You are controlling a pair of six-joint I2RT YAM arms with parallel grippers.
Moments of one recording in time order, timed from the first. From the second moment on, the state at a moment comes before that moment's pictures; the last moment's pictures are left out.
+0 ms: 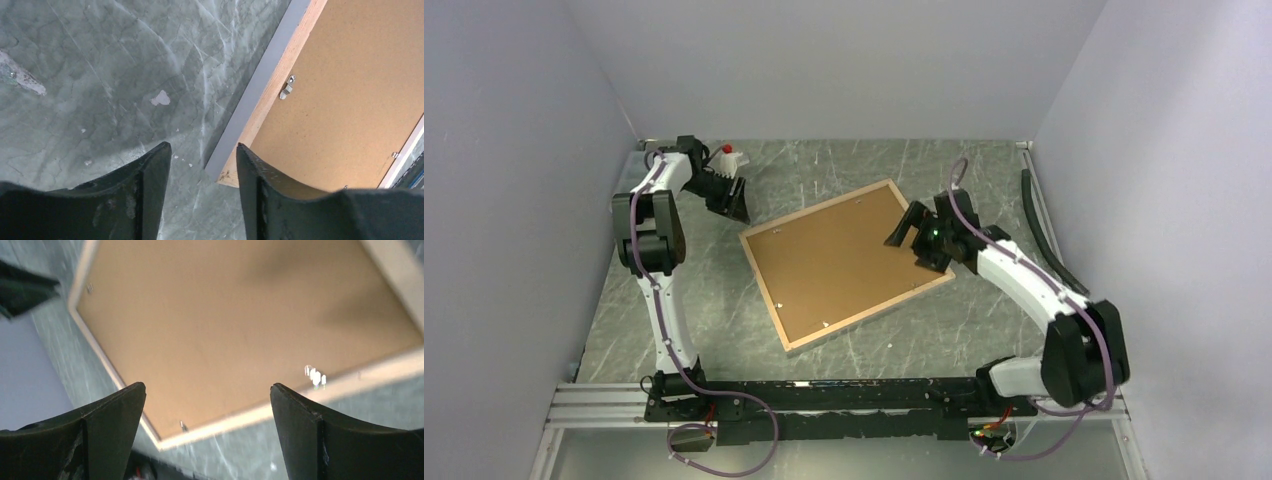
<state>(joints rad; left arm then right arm) 0.09 2.28 1.87 -0.98 0.66 0.53 0.34 1.39 0.94 -0.38 -0.13 0.84</state>
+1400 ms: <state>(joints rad) 0.05 2.01 1.26 -1.01 0.80 0.61 0.27 1.49 0.90 -0.46 -0.22 0.72</state>
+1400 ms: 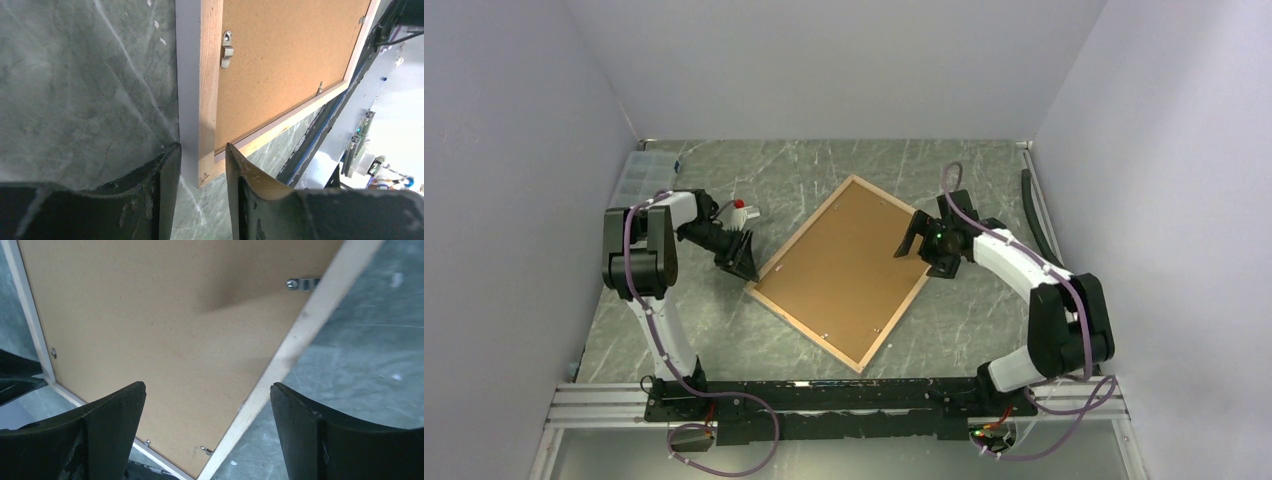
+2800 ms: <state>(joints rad) 0.07 2.03 1.31 -0.92 0.90 0.46 0.87 2.08 1.38 -0.02 -0.24 1.02</state>
